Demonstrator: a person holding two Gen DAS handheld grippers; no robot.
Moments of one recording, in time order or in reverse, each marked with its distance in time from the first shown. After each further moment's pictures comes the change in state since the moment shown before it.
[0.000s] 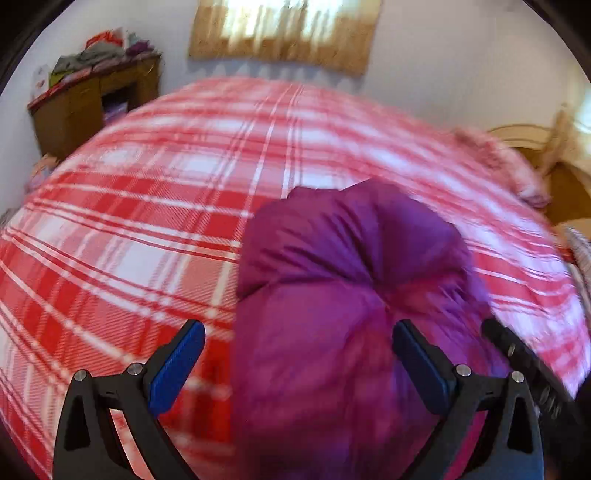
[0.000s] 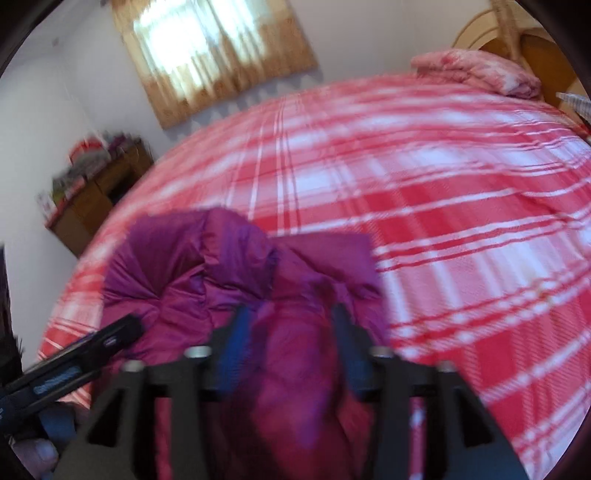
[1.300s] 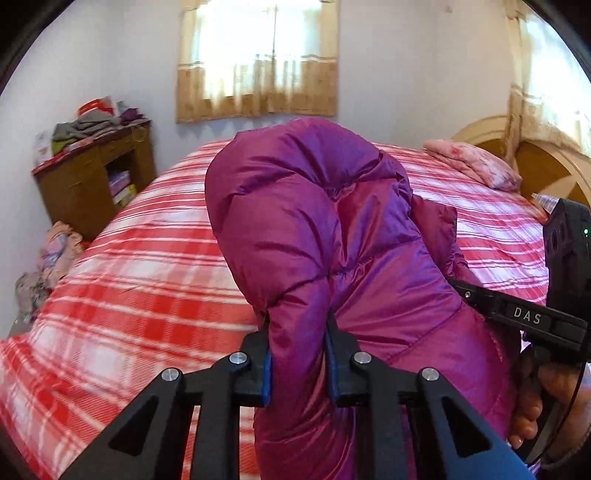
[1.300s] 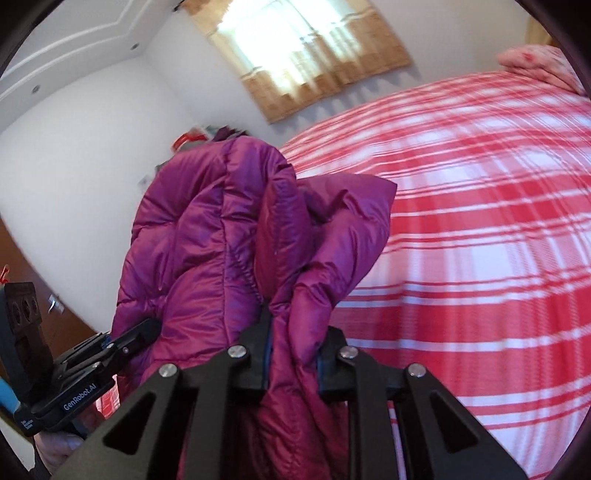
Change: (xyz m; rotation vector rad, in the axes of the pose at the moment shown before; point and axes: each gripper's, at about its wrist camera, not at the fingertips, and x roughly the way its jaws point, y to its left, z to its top) left arm -0.120 0.053 -0.035 0.157 -0.162 0.081; right arm -0.036 0.096 -0.034 -0.095 0.072 0.458
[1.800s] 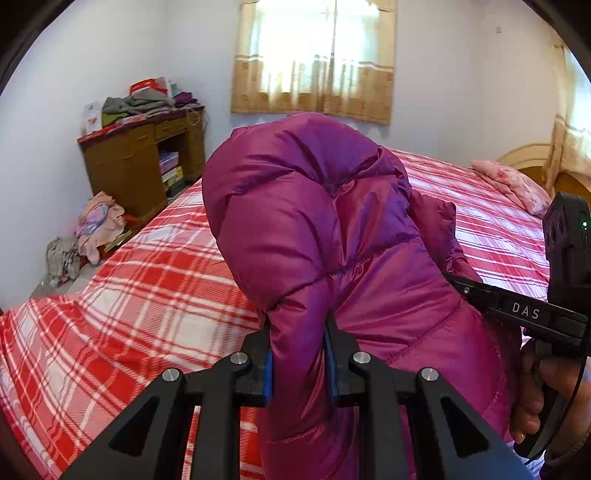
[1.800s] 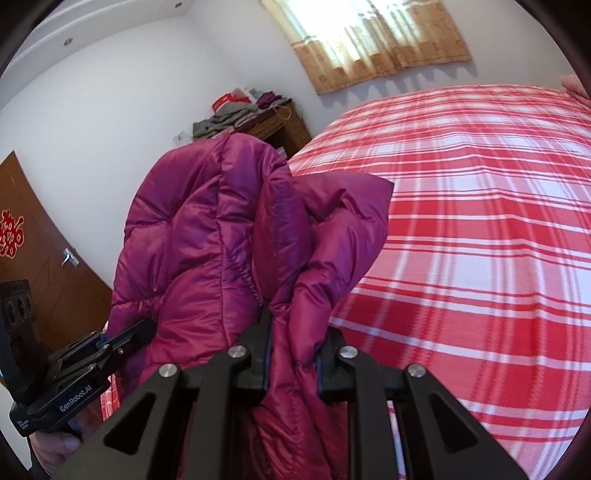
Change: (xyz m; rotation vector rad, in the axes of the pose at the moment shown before) left arm -0.028 0.100 -0.026 -0.132 -0.006 0.124; right arm 0.083 0.076 0.003 -0.134 0.116 0.088
